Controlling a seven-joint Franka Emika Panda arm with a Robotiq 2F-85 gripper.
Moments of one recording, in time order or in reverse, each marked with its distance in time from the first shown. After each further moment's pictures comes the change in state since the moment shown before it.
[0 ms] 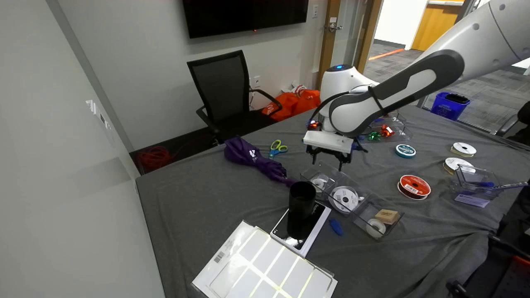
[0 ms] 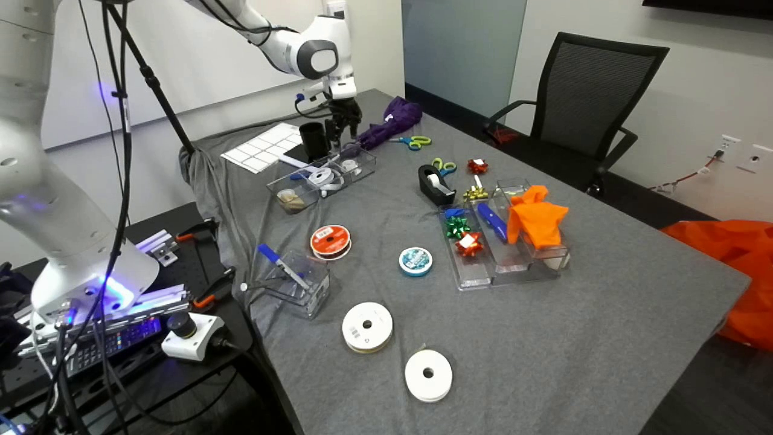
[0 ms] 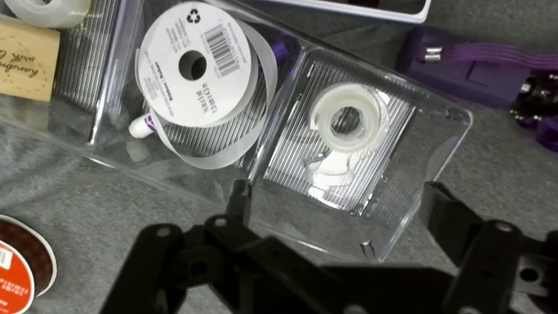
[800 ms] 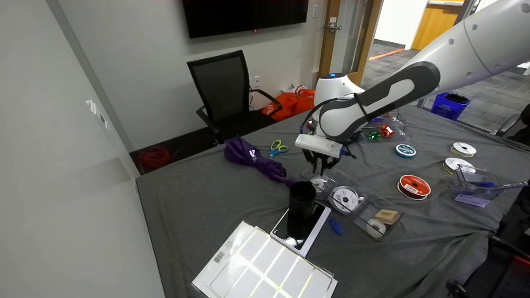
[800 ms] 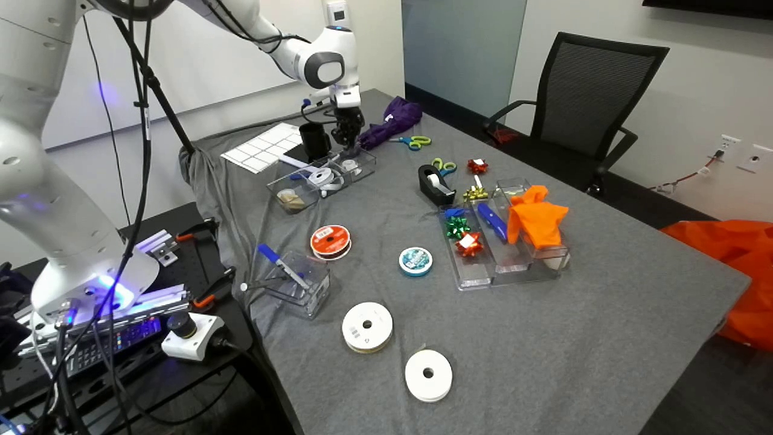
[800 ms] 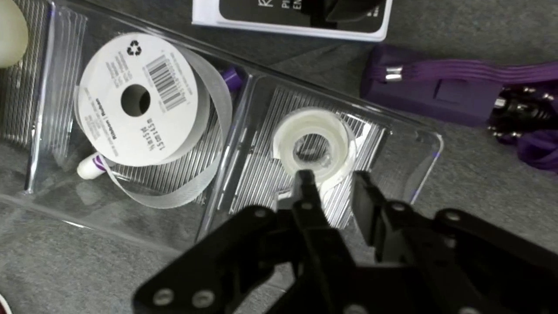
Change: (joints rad) arm 0.021 0.097 -0.017 0.094 0.092 0.014 0.001
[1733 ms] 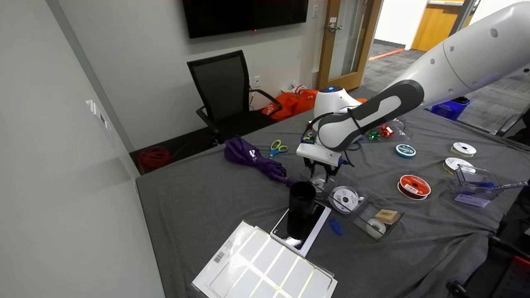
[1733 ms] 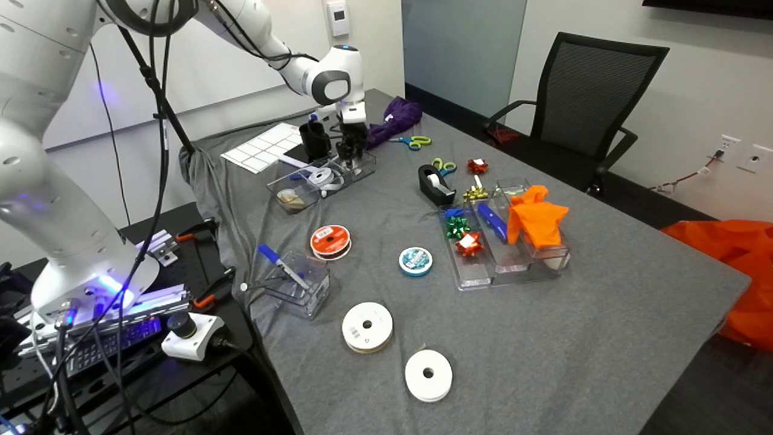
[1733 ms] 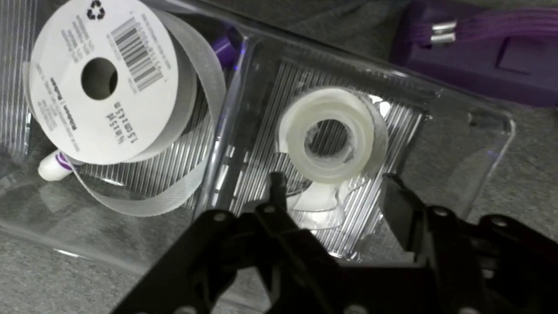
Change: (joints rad) arm 0.002 0.093 -0.024 0.039 0.000 0.038 0.000
